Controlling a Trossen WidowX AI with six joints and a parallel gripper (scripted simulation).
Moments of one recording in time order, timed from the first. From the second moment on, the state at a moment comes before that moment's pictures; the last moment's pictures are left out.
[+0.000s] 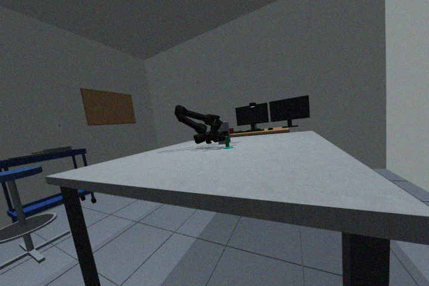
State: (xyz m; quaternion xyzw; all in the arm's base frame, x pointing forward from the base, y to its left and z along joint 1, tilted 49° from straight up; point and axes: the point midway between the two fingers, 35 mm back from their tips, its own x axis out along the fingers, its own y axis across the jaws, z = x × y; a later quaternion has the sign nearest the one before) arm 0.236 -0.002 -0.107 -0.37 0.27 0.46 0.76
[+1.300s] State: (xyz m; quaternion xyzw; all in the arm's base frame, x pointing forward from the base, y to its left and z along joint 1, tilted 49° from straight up) arm 0.243 0.031 -0.079 -0.37 0.27 0.47 0.76
